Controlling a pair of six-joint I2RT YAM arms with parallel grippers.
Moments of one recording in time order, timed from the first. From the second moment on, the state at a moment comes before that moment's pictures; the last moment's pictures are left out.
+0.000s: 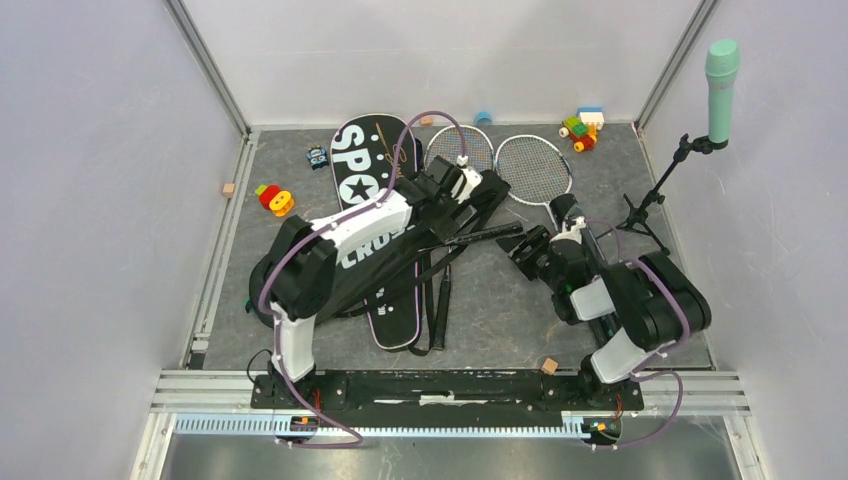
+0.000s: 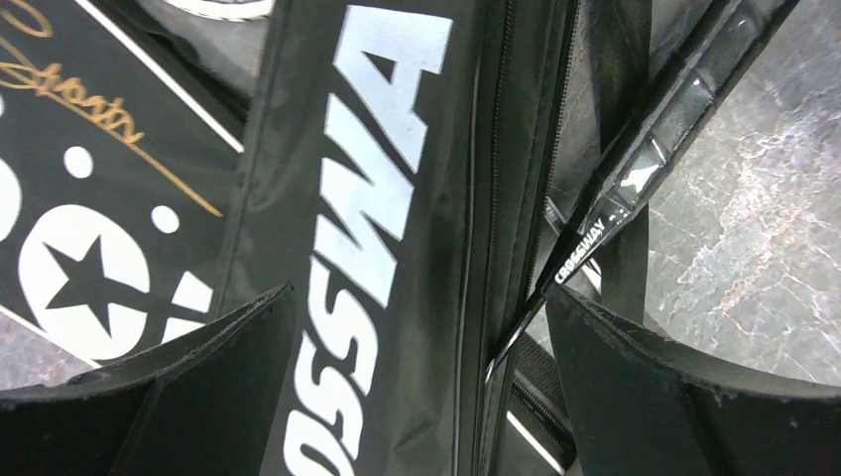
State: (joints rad) left arm -0.72 1.92 1.53 -0.52 -0.18 0.19; right arm 0.28 1.58 0.25 0.95 -0.11 1.02
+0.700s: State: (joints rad) left arm -0.70 2.17 1.73 -0.52 -0.21 0.28; right arm 0.28 1.94 0.49 1.14 -0.05 1.21
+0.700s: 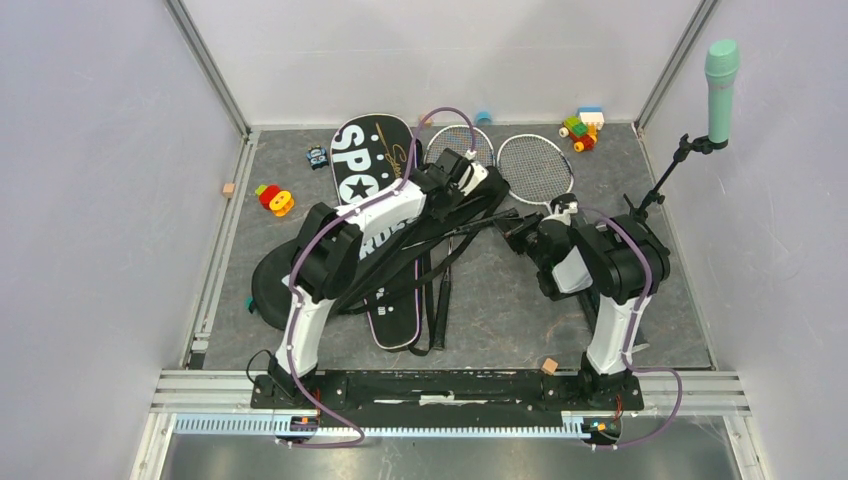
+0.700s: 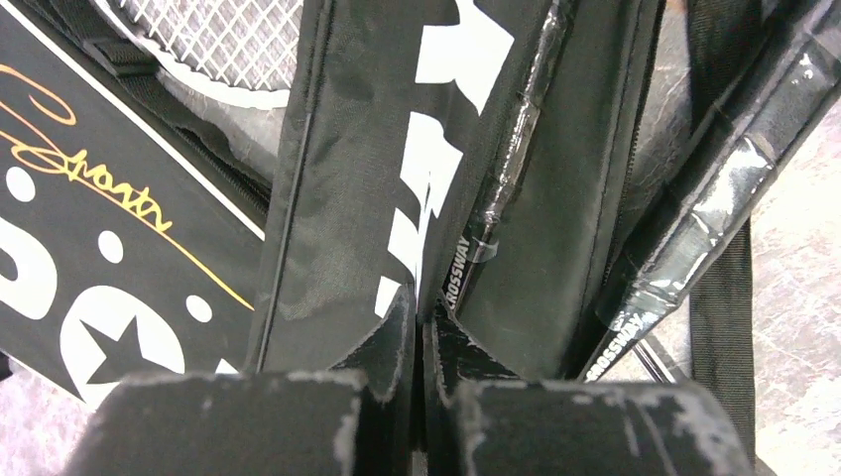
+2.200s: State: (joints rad) left arm -0.66 2.09 1.81 -0.65 0.09 0.01; right arm 0.30 1.87 0.34 1.46 -0.24 1.10
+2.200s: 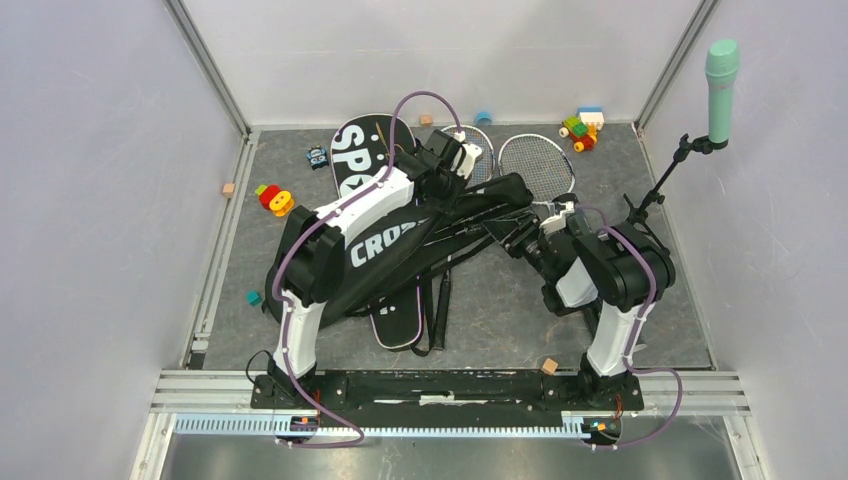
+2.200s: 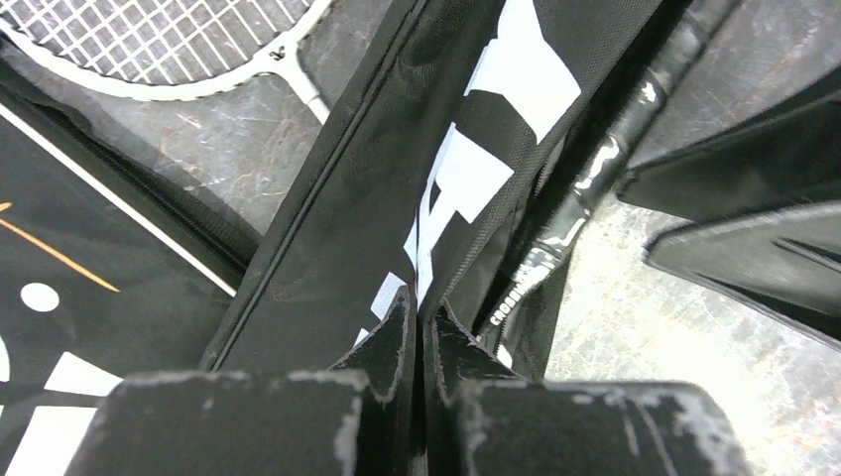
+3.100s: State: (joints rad) left arm -0.66 2.09 1.85 -0.68 0.17 -0.05; right arm 0.30 1.86 0.38 1.37 -0.15 1.06
